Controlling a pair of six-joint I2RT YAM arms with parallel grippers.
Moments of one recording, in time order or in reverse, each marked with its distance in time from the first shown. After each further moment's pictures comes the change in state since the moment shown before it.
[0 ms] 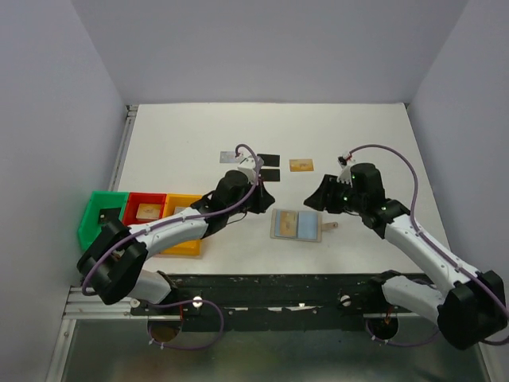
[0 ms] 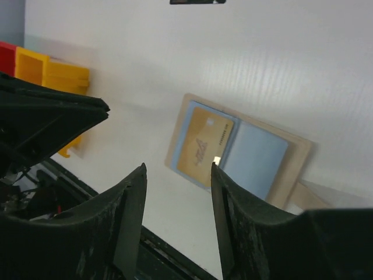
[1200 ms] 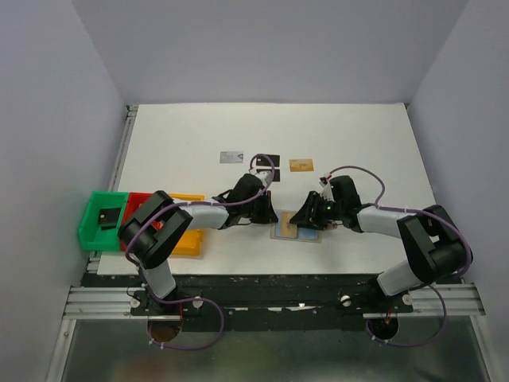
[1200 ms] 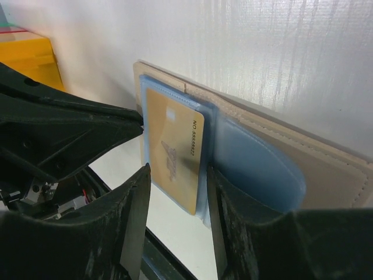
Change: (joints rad) left arm 0.053 0.362 0.073 0.024 0.240 -0.111; right arm 0.000 0.502 -0.150 0.439 -0.254 0.238
